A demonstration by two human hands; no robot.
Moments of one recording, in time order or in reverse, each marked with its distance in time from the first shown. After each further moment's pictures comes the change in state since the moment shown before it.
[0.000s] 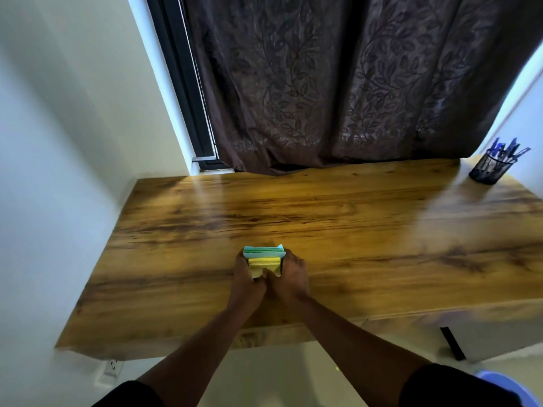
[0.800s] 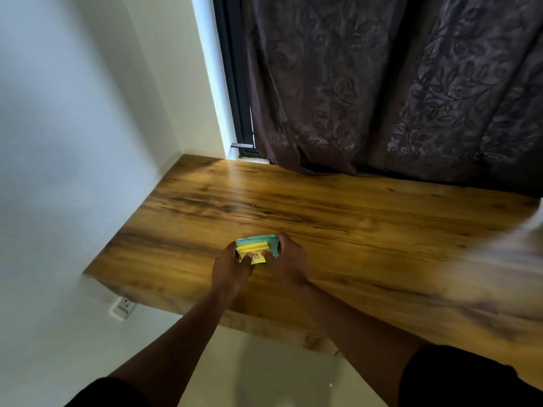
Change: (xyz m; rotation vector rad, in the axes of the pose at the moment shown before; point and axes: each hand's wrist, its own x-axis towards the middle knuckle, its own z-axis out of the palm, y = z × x) left_hand -0.012 0.029 0.013 0.110 0.347 -0.181; right_hand 0.033 0.006 -0.051 0.090 -0.161 -0.299
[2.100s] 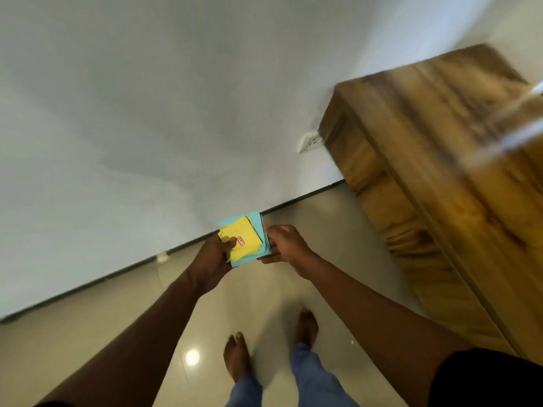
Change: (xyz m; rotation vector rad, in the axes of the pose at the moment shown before) left_hand -0.309 -0.353 -0.149 -1.280 0.390 -0.721; right_hand -0.275 -0.075 0.291 0.164 -1.261 0.235
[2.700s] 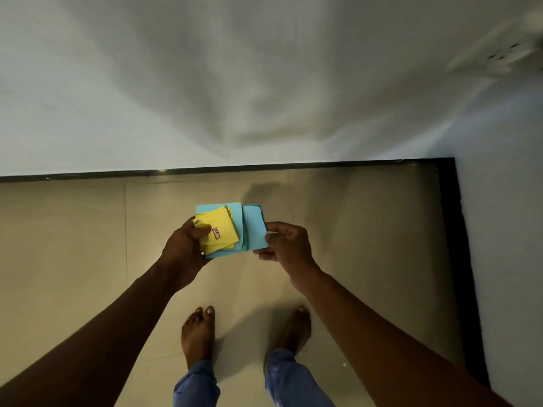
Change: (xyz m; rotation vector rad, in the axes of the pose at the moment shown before) left_hand 0.223 -0.197 -0.159 -0.370 0.375 -0.117; right_hand 0.253 0.204 0.027 -0.161 -0.028 0.166
